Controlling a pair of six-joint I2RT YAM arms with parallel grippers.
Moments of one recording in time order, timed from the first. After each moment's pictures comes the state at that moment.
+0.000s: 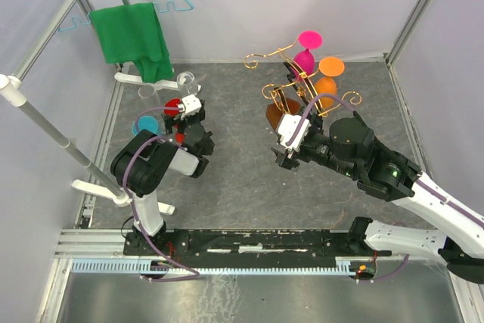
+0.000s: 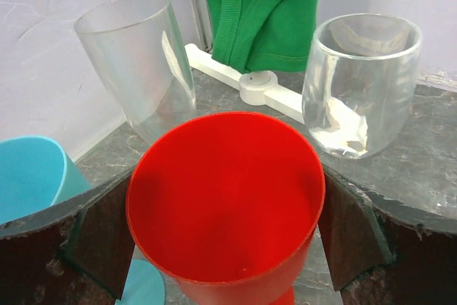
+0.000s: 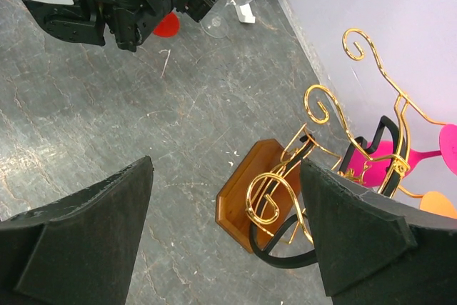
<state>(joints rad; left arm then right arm) -0.52 1.86 0.63 1.49 -1.12 0.34 1.00 0.94 1.22 -0.55 0.10 -0.47</state>
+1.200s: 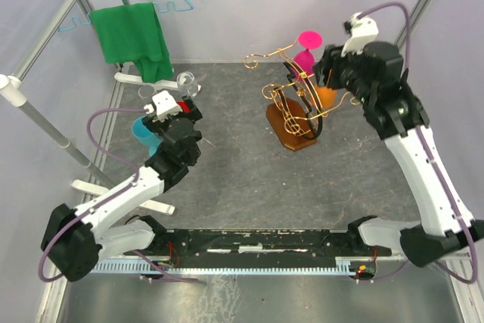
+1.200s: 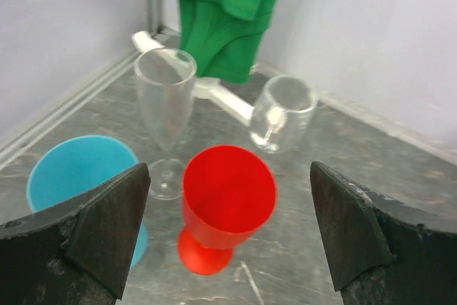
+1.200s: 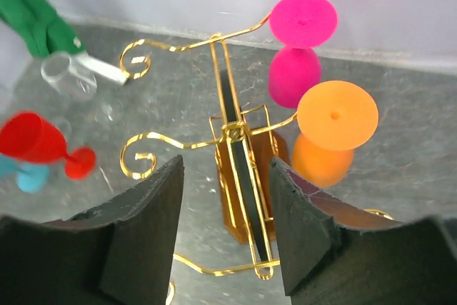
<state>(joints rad) -0.67 1.12 0.67 0.44 -1.15 -0.19 0.41 1.21 1.57 -0.59 0.07 0.09</state>
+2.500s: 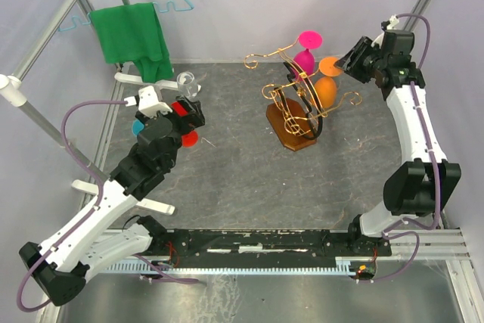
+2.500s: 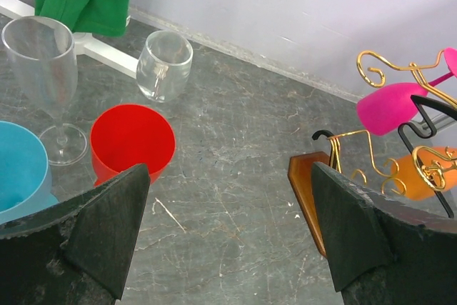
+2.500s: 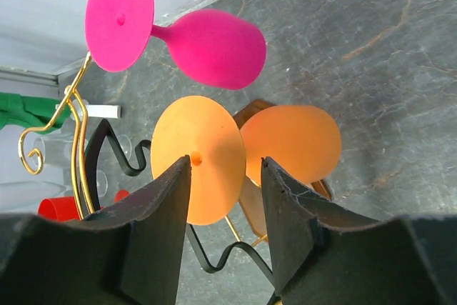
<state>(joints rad) -0.68 0.86 0.89 -0.19 -0.69 -0.51 -0.06 1.57 1.60 -0.54 -0.27 0.52</state>
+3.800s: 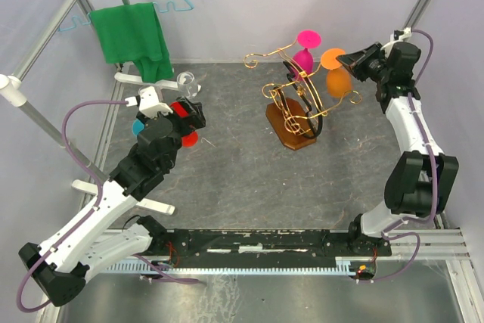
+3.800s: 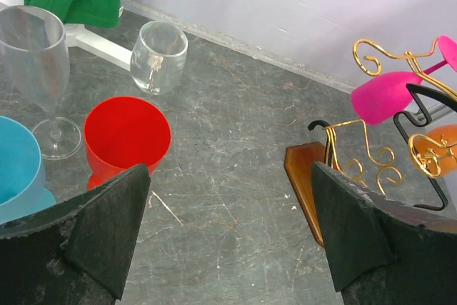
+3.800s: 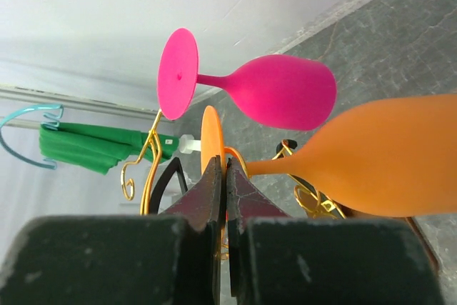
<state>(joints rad) -0.68 0.85 0.89 -0.21 -0.67 -0.53 -0.15 1.57 1.34 -0.03 -0.48 0.88</state>
